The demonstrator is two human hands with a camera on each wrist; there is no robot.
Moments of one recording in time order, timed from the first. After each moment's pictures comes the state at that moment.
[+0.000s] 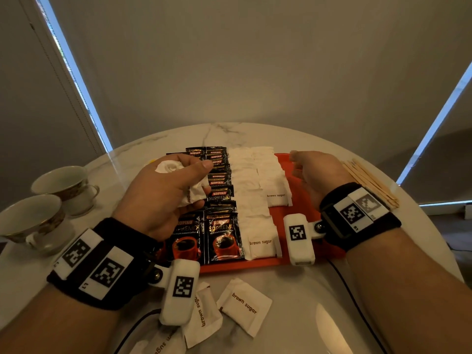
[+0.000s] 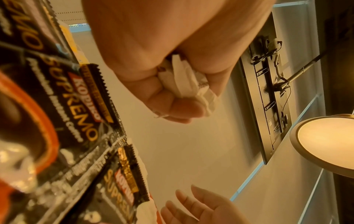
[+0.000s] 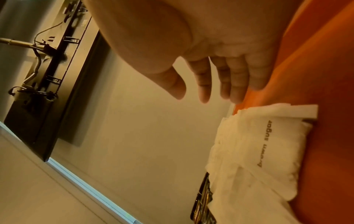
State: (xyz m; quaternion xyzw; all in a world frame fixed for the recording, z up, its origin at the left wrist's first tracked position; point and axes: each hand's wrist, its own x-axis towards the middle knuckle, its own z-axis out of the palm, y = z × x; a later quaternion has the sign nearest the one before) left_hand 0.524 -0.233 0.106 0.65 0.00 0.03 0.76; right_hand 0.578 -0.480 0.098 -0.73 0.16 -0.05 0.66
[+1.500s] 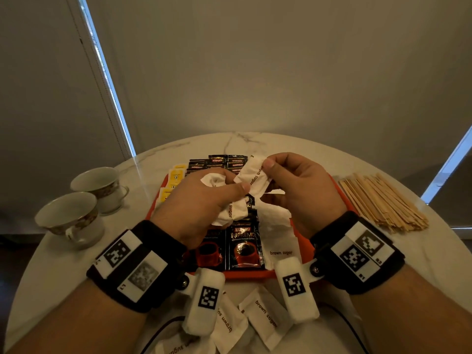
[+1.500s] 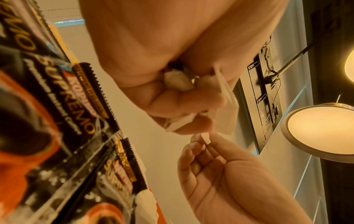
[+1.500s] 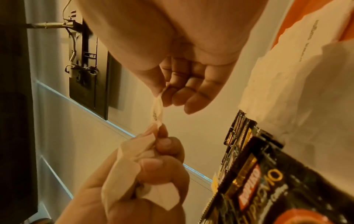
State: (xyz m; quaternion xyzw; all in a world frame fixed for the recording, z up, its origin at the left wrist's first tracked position) left_hand 0.513 -0.237 0.105 0.69 -0.04 -0.03 0.73; right_hand 0.534 -0.414 0.104 -0.66 -0.08 -0.05 0.74
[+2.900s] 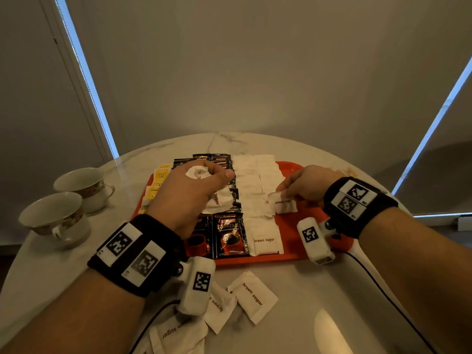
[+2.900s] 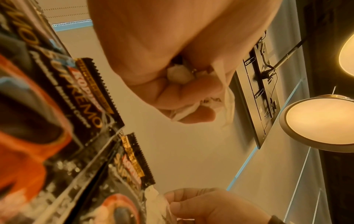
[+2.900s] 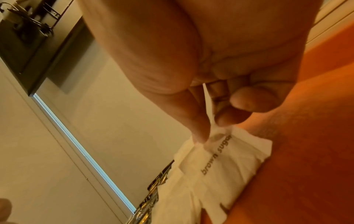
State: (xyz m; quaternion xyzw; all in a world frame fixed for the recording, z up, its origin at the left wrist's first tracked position) left_hand 0.519 -0.237 0.097 0.69 -0.06 0.04 0.72; right_hand 0.568 -0.482 0.110 -0.92 0.11 0.10 0.36
